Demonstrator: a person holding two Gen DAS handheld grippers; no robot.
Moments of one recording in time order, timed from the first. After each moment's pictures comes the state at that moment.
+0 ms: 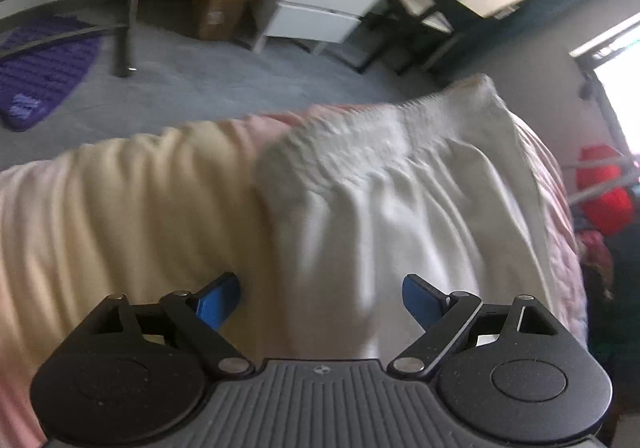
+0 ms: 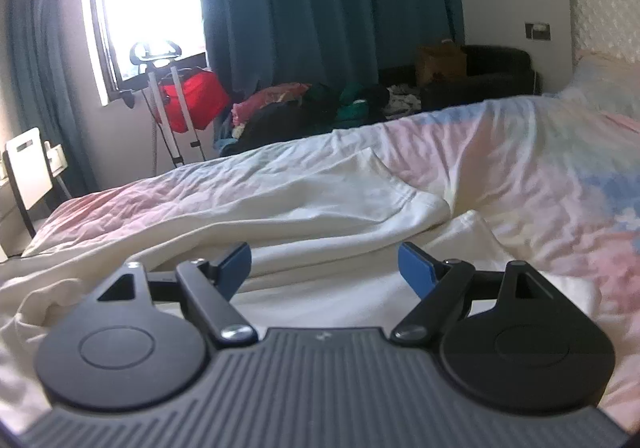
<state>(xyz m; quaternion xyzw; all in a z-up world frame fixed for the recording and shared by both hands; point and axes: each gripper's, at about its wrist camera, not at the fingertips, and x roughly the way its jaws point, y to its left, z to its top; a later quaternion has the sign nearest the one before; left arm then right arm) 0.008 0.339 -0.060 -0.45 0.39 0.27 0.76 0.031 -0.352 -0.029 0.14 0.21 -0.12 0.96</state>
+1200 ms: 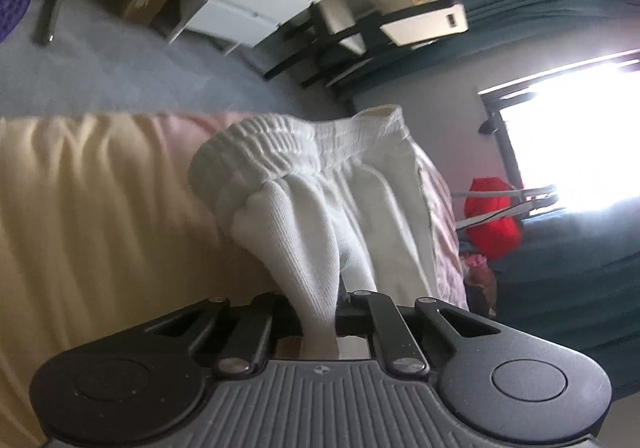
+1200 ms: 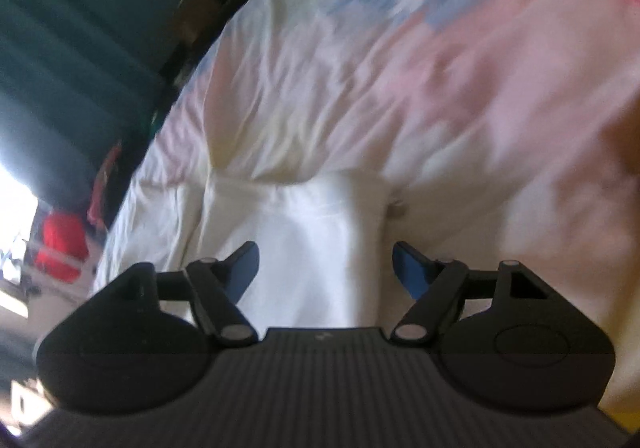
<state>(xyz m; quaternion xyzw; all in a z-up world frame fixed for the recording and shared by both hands) -0.045 0.338 -0.047 -0.55 0.25 0.15 0.78 -0.016 -0.522 -0.136 0.48 0.25 -0.33 0.78</state>
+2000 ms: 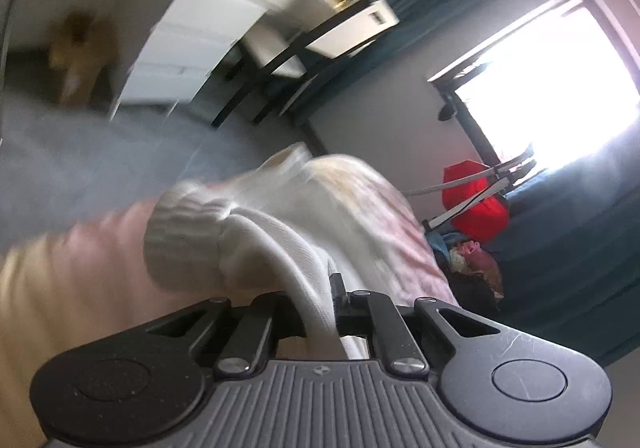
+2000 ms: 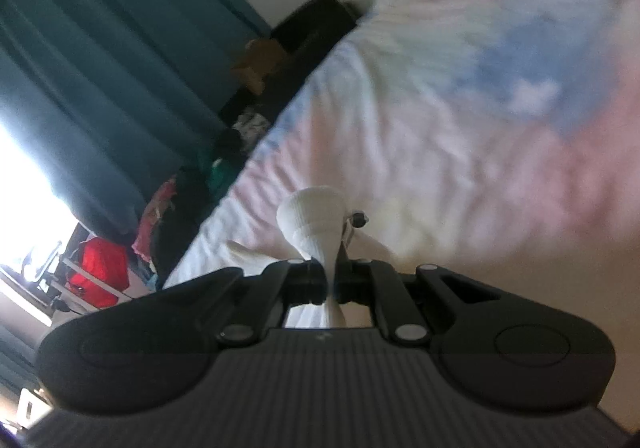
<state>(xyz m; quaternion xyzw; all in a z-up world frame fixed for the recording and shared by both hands) 0.055 0.325 0.037 -0.44 0.24 0.14 0.86 0.083 -0.518 -0.031 0.42 0.14 -0.29 0.85</state>
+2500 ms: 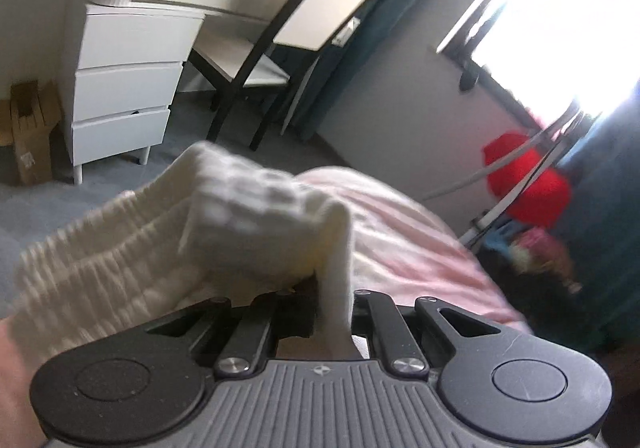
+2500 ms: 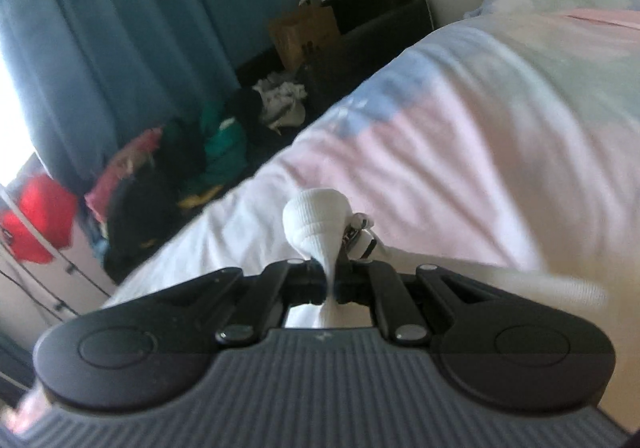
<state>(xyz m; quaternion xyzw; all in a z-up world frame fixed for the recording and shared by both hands) 0.349 0.287 -0.021 -0.32 0.29 0.19 0.88 0.386 -0.503 -0.097 0.28 0.21 -0.32 0.88</state>
